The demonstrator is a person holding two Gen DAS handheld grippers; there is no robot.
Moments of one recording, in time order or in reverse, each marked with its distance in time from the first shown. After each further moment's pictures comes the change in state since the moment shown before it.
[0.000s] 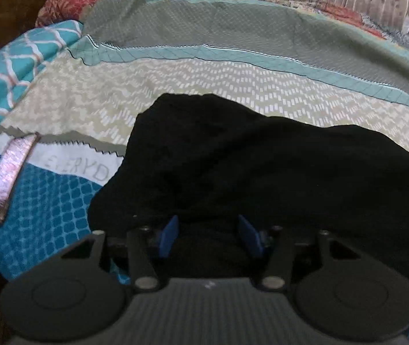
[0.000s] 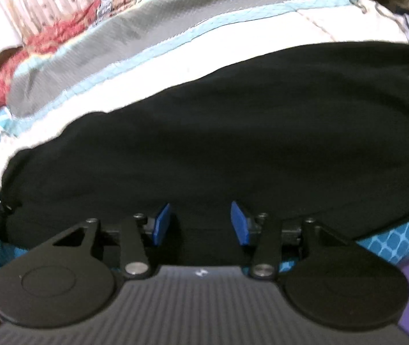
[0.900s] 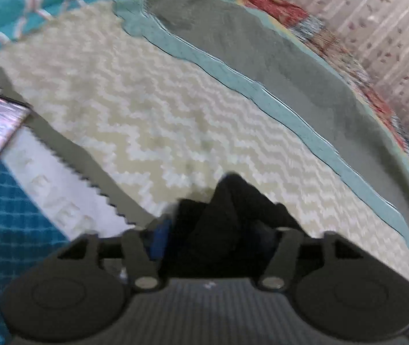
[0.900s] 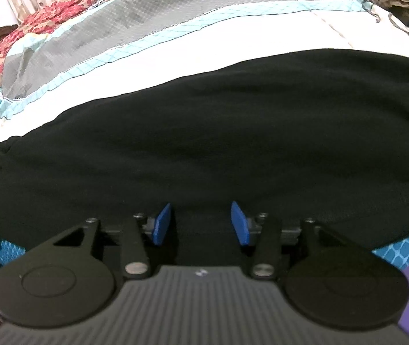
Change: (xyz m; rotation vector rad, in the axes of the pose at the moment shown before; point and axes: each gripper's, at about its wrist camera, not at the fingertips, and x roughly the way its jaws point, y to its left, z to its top) left arm 0.061 0.102 0.056 -0.446 -0.025 -0.178; right arm 0.023 0.036 0.002 -0.058 0.056 -0.076
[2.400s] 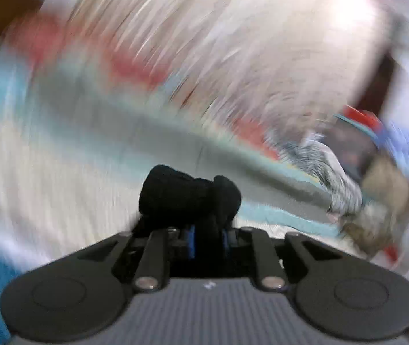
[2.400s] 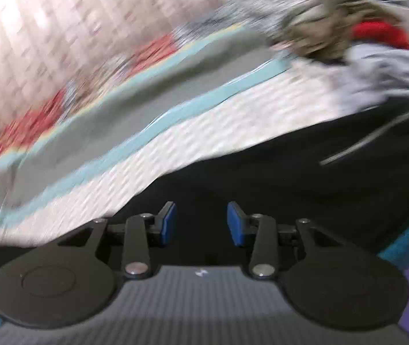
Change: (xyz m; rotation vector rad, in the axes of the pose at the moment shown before) left arm -0.185 -0.038 -0.041 0.426 -0.329 -0.415; right arm -0.071 -0.065 0.015 0.170 -0.262 0.009
